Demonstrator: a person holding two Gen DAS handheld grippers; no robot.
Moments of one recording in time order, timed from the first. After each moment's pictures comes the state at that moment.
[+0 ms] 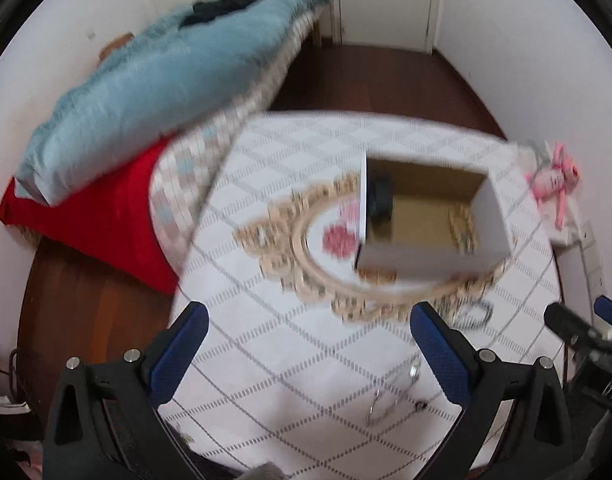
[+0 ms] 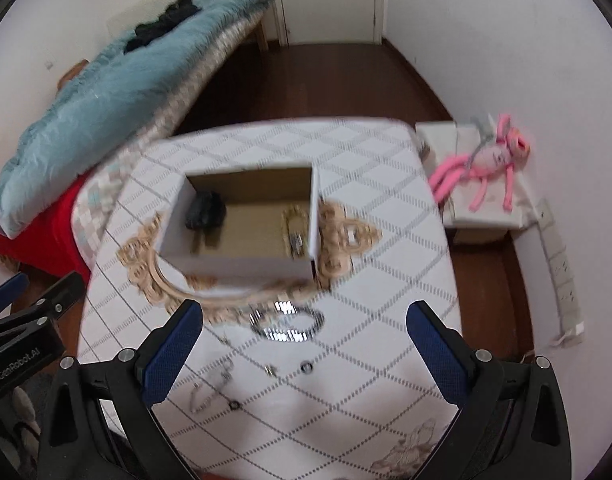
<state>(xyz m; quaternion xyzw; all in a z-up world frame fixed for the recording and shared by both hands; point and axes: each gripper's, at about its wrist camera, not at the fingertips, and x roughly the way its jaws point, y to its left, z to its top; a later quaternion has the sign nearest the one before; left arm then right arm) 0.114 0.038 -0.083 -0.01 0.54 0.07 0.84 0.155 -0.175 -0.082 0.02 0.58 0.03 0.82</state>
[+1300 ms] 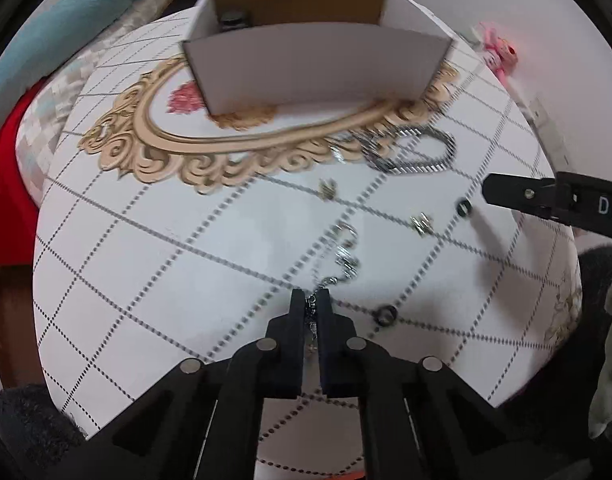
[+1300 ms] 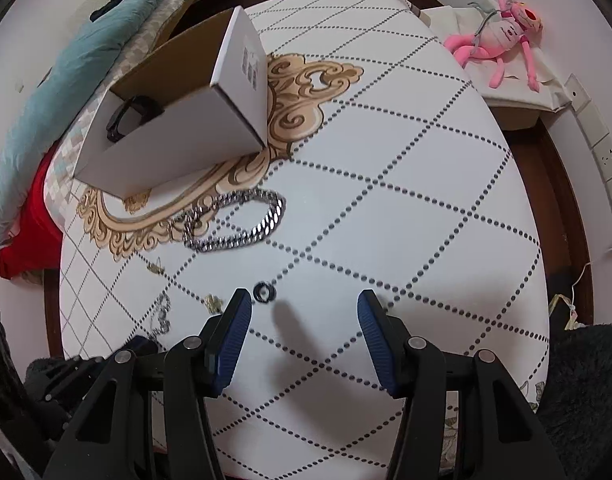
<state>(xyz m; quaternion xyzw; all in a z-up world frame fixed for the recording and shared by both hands) 0.080 -0.045 -0.190 0.02 0.62 -0.08 0.78 0.134 -0.219 -0.201 0.12 0.65 0.03 0.75</state>
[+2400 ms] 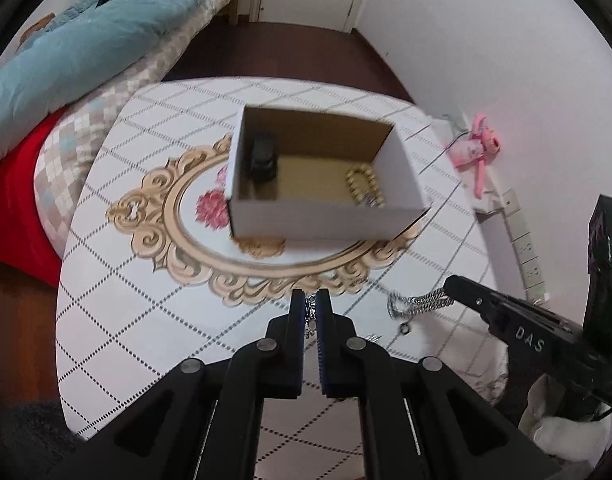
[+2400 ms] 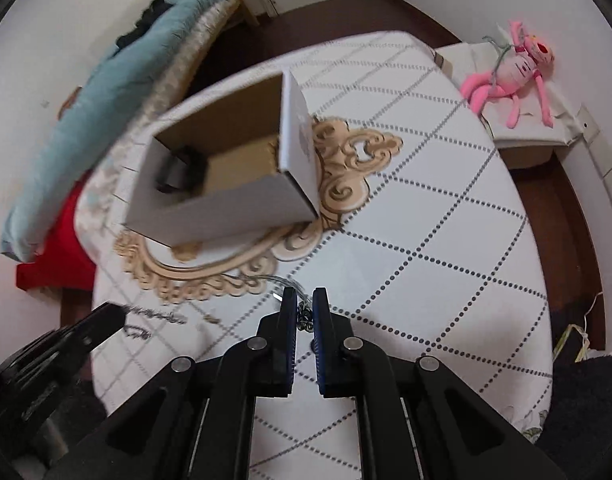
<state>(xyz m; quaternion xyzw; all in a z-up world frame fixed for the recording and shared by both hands) 0.124 -0.008 -0.100 -0.08 0.55 -0.10 0.82 0.152 -0.207 -0.151 0.14 0.59 0.07 0.79</state>
